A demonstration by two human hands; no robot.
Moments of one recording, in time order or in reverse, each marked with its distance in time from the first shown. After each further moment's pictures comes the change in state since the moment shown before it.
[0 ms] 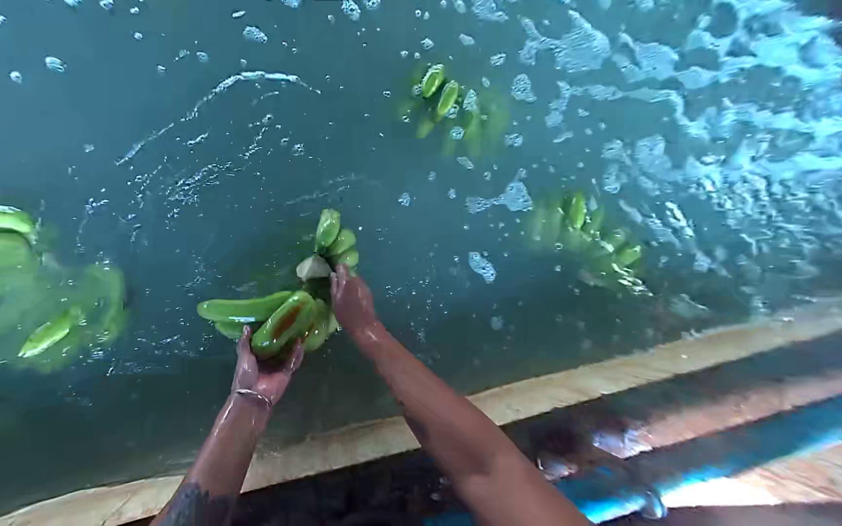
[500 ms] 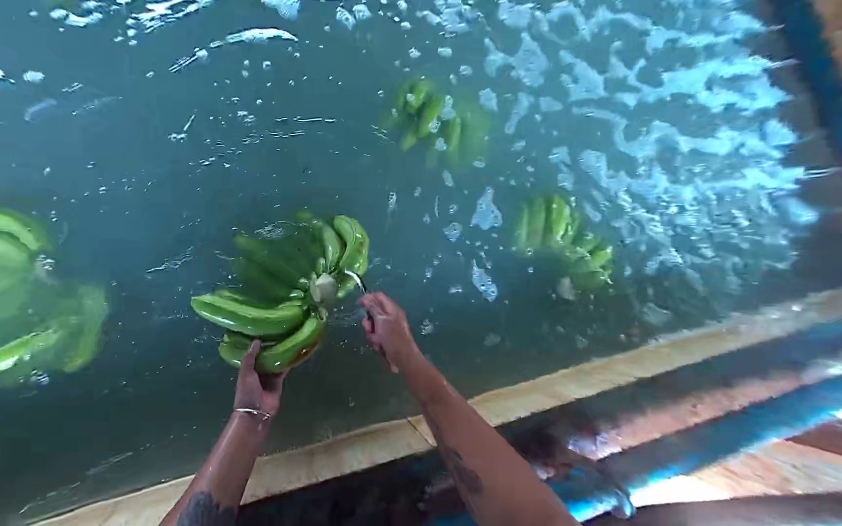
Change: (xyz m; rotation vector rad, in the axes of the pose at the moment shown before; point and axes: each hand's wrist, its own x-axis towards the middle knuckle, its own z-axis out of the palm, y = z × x) left_hand 0.013 -0.031 -0.009 0.113 -0.132 0.301; right_hand -0.049 0.048 -0.050 0.845 -0.138 0.231
